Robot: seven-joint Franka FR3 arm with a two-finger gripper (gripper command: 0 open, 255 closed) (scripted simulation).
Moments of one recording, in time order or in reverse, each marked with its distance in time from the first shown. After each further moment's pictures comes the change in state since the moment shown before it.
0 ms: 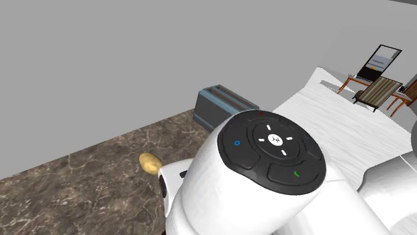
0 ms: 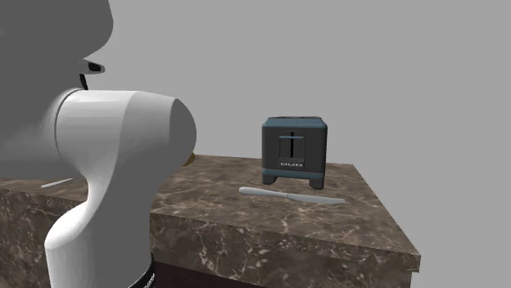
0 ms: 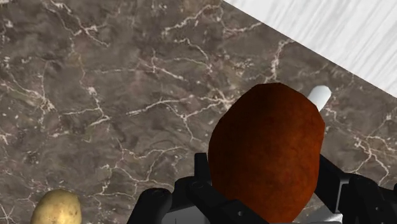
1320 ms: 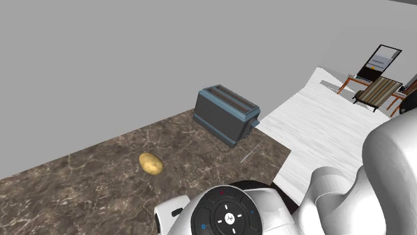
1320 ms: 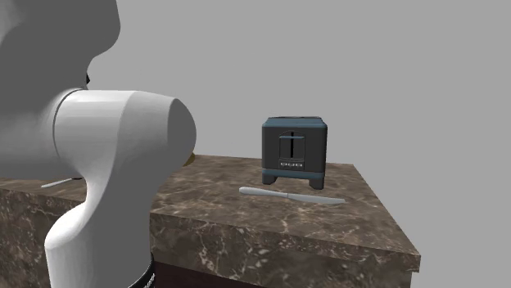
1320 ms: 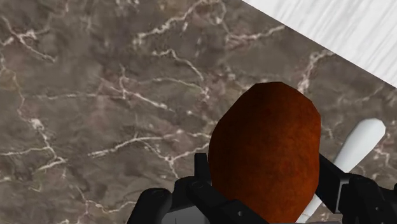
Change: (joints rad) arm -0.028 0.142 0.078 -0.156 -0.071 0.279 0.098
